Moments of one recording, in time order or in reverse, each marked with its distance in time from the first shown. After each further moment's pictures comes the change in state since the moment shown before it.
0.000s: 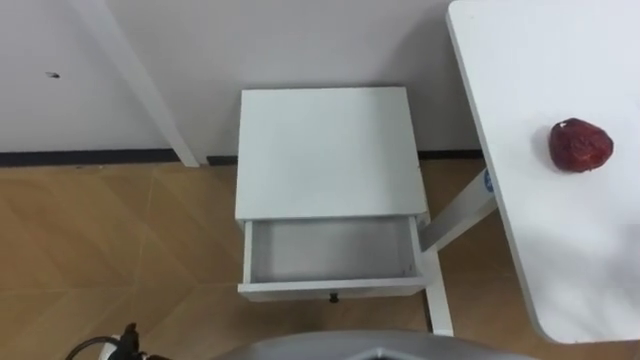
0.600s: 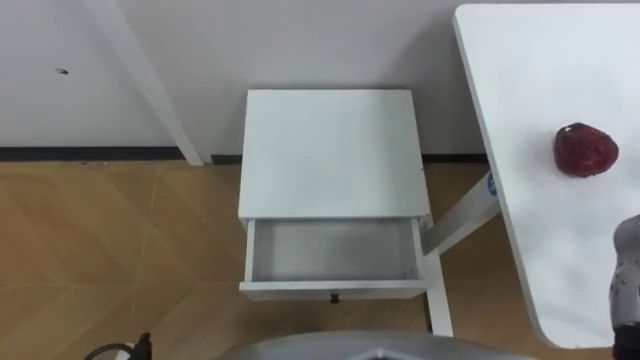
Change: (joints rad) left arm 0.029 -0.005 -0.093 -0.007 0.000 0.009 -0.002; right arm 0.098 0.002 0.307 -0.034 -0.180 0.080 0.380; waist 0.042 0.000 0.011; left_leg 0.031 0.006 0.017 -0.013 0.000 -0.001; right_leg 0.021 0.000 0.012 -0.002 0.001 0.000
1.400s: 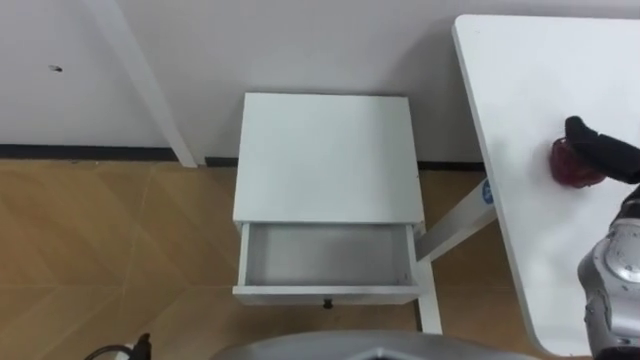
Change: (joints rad) left arm 0.009 0.002 0.000 -0.003 -0.001 -0.001 -0.001; right arm 0.067 0.006 0.107 0.092 -0.126 0.042 0.307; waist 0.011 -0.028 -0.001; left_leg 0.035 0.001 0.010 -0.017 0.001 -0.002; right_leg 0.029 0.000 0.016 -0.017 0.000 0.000
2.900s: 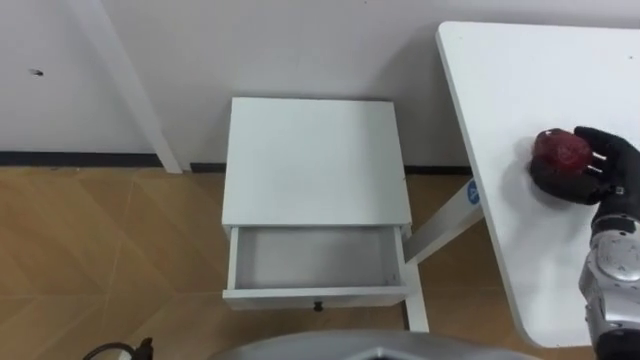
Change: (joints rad) left arm -0.008 0.012 -0.038 0.009 0.000 0.030 -0.032; right arm -0.122 -0.040 -0.023 0.374 -0.077 0.042 0.238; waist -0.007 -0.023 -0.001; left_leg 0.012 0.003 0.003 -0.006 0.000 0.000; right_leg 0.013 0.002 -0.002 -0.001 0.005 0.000
